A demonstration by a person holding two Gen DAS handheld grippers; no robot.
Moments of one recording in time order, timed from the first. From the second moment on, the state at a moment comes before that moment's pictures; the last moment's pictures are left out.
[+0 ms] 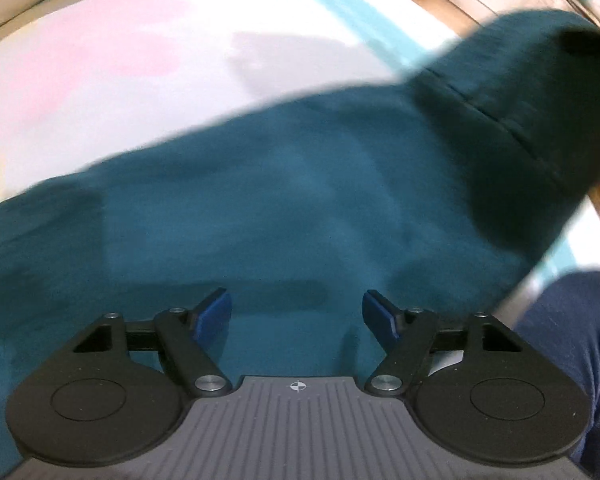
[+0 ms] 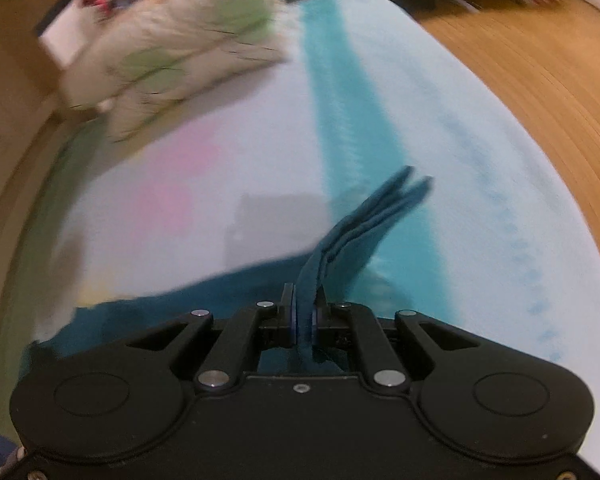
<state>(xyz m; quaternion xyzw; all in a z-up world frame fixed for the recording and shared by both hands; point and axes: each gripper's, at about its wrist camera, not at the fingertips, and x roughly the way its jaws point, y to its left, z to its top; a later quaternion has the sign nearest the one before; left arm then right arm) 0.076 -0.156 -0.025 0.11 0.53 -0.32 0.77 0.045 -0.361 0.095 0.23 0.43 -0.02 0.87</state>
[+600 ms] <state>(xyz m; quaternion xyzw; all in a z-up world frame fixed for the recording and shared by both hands) 0.139 0.062 0.033 -0.12 0.50 -0.10 0.85 0.142 -0.077 -0.003 0.19 0.52 0.18 0.81</state>
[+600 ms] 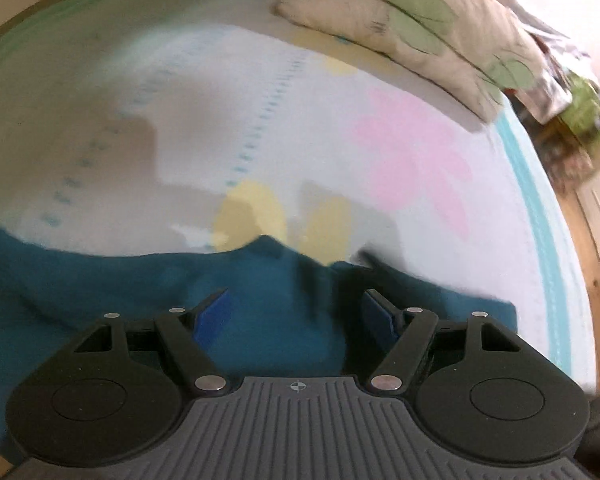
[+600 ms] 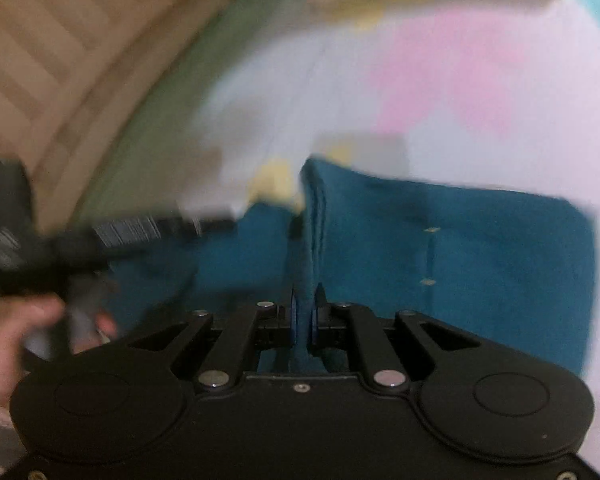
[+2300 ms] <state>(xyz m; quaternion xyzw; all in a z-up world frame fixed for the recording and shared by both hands) 0.115 -0.009 -0.021 0.02 0.57 -0.23 0.79 0.128 -0.268 -0.021 0.27 0.51 -0.08 0.82</state>
